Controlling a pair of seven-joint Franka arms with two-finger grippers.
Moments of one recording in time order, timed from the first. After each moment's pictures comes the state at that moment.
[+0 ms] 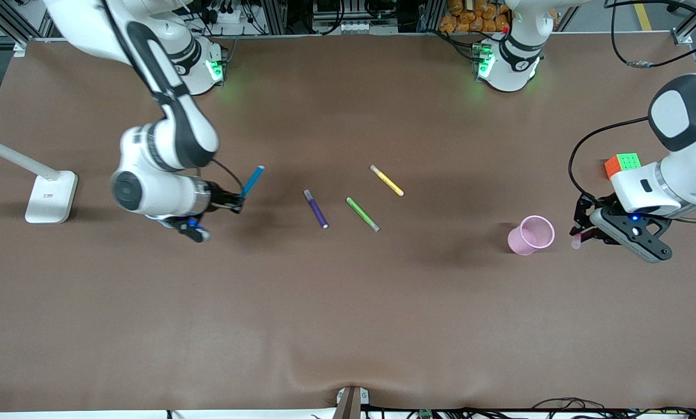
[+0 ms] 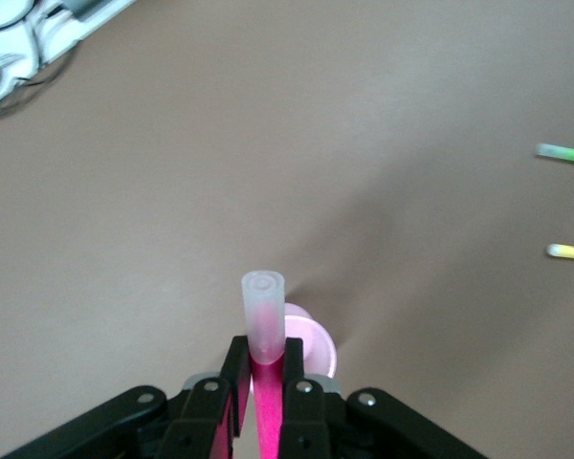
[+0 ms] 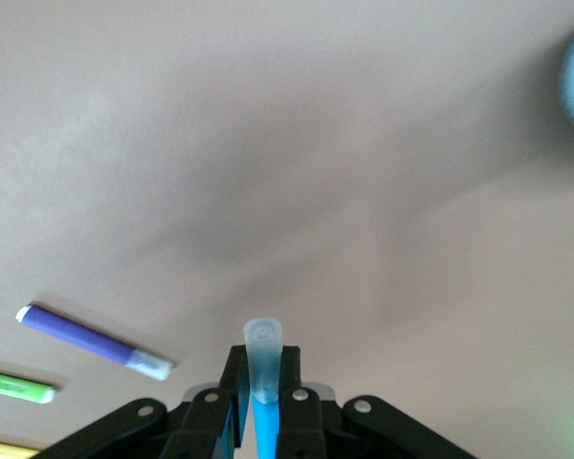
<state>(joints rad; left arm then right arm) 0.14 0.21 -0.16 -1.75 -0.25 2.06 0.79 0.23 0.30 0.02 -1.98 0.31 2.03 0.56</state>
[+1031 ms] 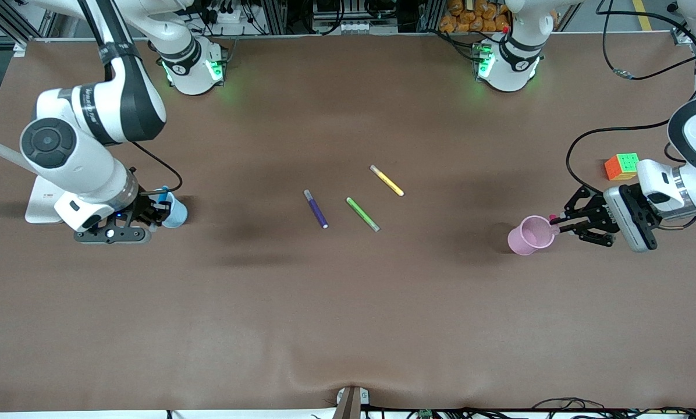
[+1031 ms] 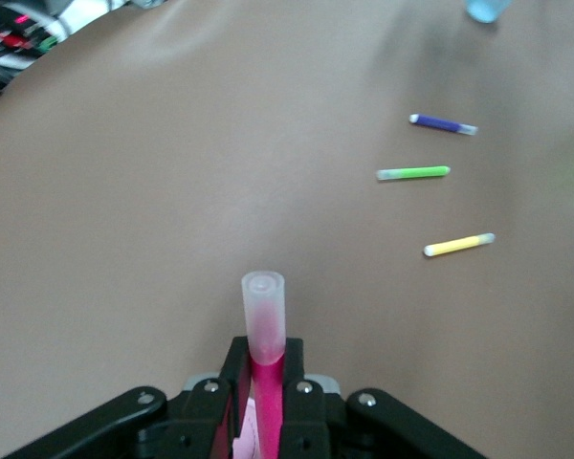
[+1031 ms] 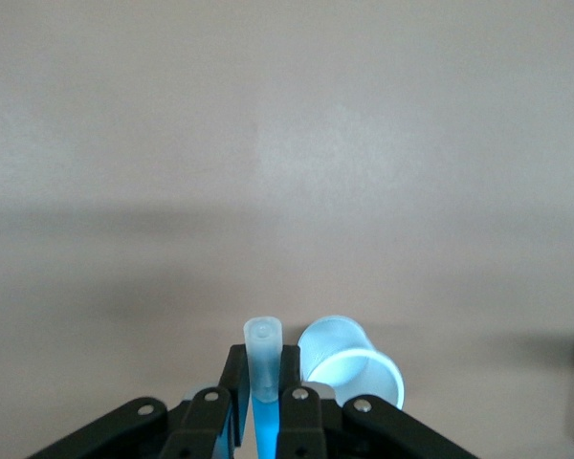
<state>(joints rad) 0.26 0.25 -0.16 -1.82 -0.69 1.94 1.45 0.15 0.18 0.02 -1.90 -0.14 2.09 0.17</state>
